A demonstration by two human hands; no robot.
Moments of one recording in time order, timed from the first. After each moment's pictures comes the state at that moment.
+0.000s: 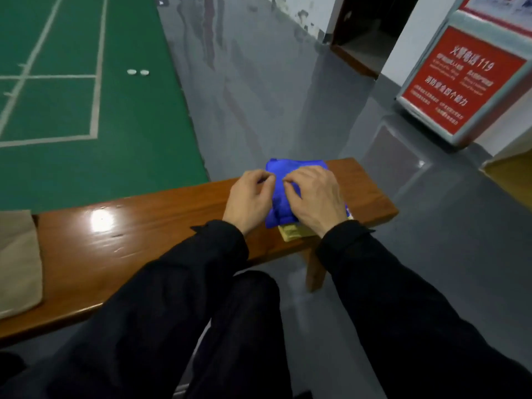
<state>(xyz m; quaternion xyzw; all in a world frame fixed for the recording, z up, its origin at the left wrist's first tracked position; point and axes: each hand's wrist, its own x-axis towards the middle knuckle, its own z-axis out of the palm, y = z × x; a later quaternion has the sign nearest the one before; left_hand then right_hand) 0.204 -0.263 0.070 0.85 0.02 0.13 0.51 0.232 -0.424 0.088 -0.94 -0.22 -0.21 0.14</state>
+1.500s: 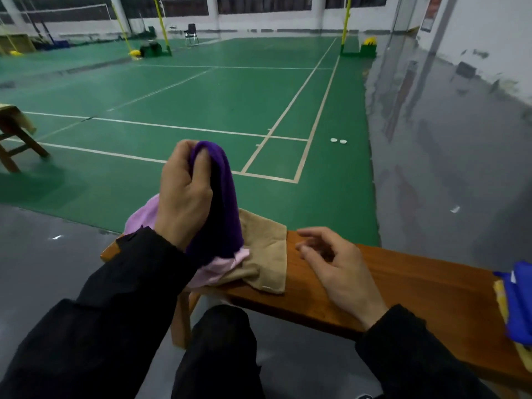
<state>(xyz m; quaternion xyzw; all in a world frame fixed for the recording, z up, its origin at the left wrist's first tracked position) -0.096 0.107 0.240 0.76 0.21 0.51 0.34 0.033 -0.110 0.148 -0.72 -0.42 0.11 0.54</state>
